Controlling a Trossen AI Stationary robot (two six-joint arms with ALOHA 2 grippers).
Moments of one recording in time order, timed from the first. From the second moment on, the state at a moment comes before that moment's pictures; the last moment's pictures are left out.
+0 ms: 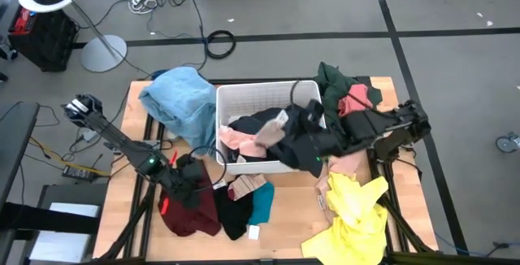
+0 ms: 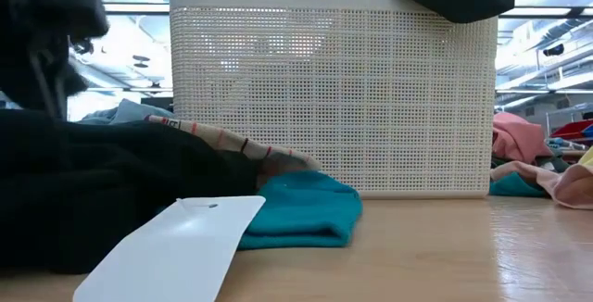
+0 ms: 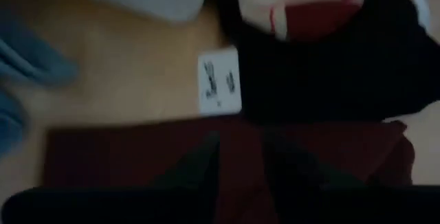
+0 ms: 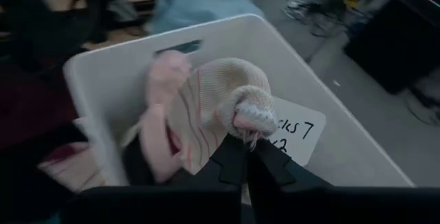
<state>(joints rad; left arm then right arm) -0.64 1.10 0.57 -0.50 -0.32 -0.94 0.33 1.70 2.02 -1.24 0.76 0.49</state>
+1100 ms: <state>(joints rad) -0.76 1.11 0.38 -0.44 -0.24 -1.29 0.19 1.64 1.94 -1.51 0.58 0.58</state>
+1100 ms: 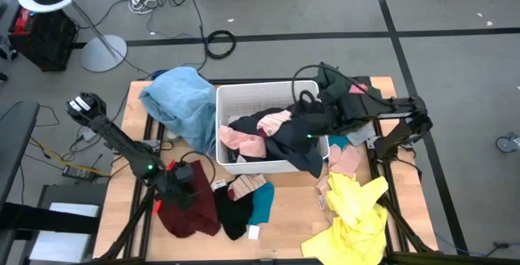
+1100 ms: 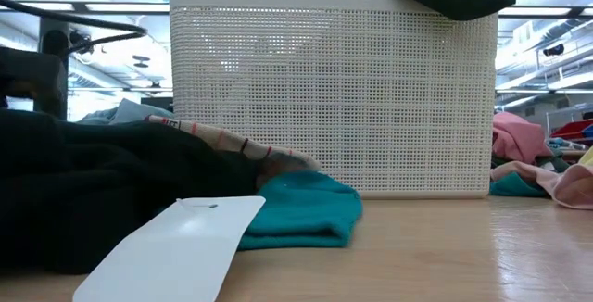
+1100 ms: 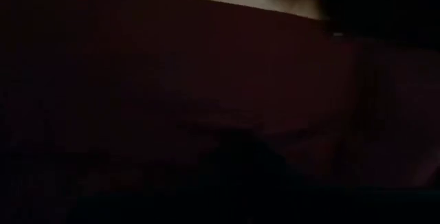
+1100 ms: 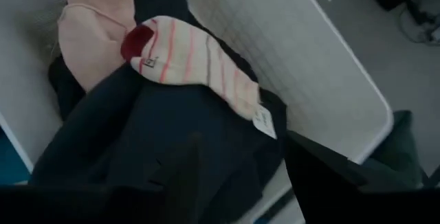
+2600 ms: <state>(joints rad) -0.18 1.14 1.57 -0.73 -0.42 -0.19 0.83 1.58 1.26 -0.93 0.75 1.31</state>
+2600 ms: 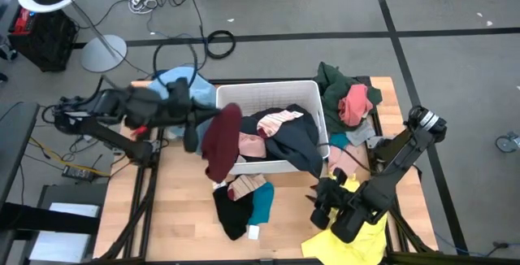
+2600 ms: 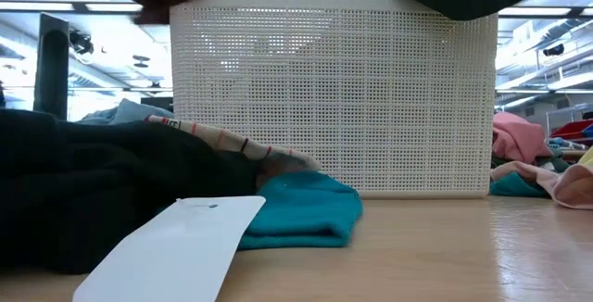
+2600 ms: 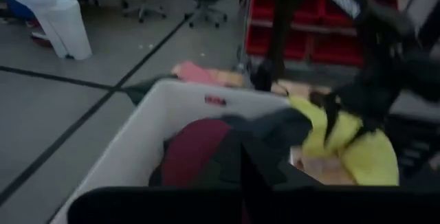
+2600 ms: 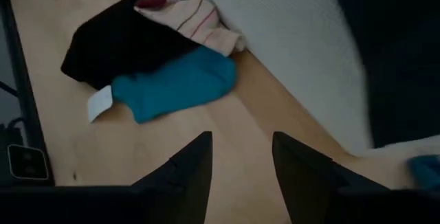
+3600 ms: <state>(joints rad) 0.15 1.58 1.57 -0.57 -0.01 -0.11 0.81 1.58 1.13 -0.76 0.74 1.24</state>
